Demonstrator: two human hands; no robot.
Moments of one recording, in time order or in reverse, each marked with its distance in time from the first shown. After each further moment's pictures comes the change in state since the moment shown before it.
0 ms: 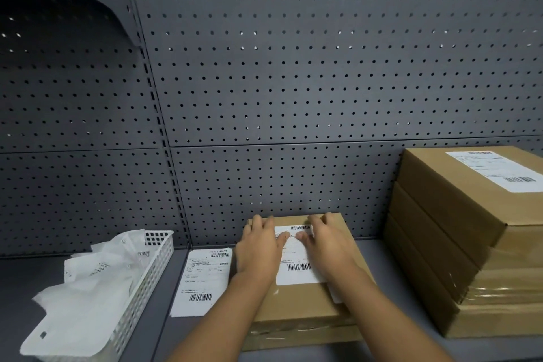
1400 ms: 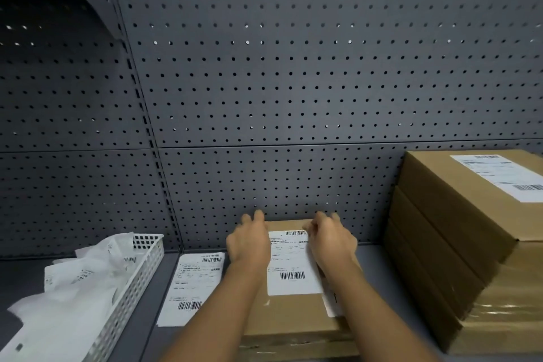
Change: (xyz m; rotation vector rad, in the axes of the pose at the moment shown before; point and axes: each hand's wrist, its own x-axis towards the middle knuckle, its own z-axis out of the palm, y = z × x) left_hand 0.037 0.004 0.007 0.075 0.023 -0.087; right_hand 0.028 0.011 -0.003 0.057 0.109 0.121
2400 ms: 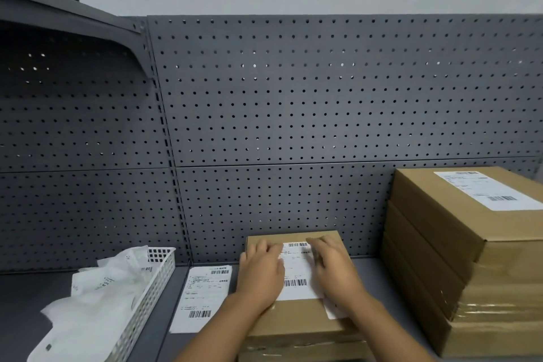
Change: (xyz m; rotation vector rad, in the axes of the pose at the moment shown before) left_hand -0.052 -0.013 -0.009 -0.111 -0.059 0.274; right_hand -0.039 0.021 -0.011 0.195 -0.065 -0.318
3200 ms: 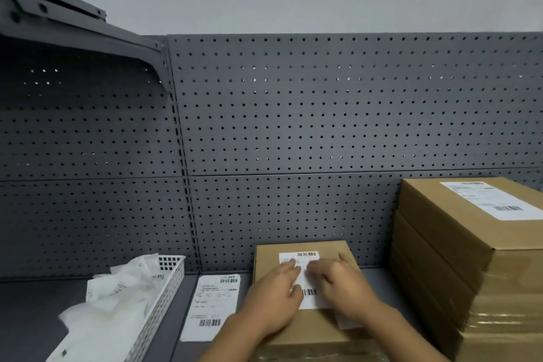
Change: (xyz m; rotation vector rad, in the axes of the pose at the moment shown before) left_hand -0.029 -0.001 -0.021 -0.196 -0.200 0.128; right_hand -0.009 -0.015 -0.014 -0.202 -0.184 -0.122
